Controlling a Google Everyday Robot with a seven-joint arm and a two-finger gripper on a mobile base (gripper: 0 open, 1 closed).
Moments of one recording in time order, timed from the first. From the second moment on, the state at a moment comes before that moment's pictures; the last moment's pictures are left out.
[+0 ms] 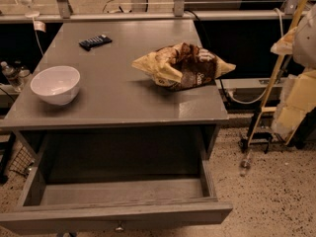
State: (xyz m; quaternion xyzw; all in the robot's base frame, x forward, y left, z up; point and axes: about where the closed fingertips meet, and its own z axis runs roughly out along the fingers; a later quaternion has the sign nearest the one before) arm 0.438 -0.216 0.979 -0.60 0.78 -0.04 0.16
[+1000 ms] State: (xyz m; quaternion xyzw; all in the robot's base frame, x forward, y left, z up) arm 0.551 -0.183 0.971 -0.69 0.70 -0.03 0.19
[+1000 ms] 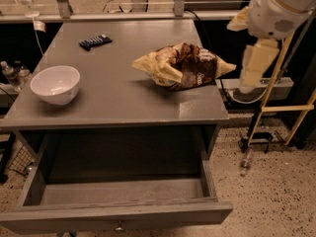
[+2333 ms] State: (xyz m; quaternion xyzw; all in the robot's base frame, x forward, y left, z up) arm 0.693 -0.080 0.904 -0.78 0.59 0.03 0.20
